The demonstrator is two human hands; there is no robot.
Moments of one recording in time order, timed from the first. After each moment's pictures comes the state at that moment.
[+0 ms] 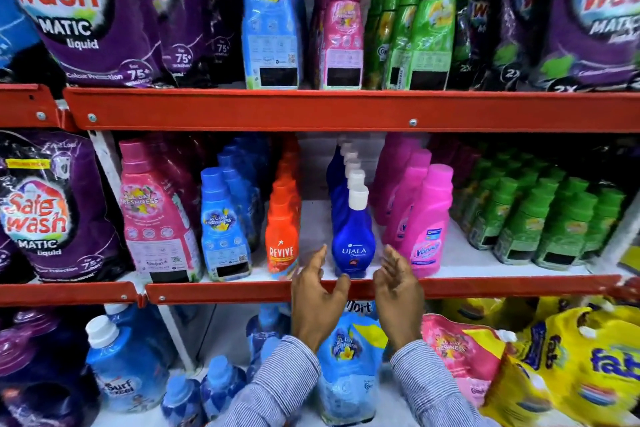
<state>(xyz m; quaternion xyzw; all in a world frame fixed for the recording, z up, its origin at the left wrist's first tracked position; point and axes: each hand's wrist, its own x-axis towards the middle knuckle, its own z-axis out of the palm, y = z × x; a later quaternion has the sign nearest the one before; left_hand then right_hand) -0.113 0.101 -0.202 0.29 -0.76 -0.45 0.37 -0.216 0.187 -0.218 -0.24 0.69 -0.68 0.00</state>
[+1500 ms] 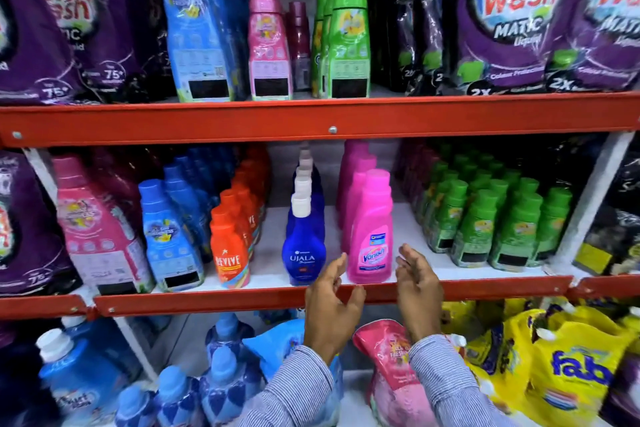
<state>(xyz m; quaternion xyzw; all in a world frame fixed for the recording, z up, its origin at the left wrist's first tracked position) -0.189 0.185 -0.198 0.26 -0.75 -0.50 0.34 -0.318 0.259 -0.220 -0.20 0.68 -0.71 -0.01</state>
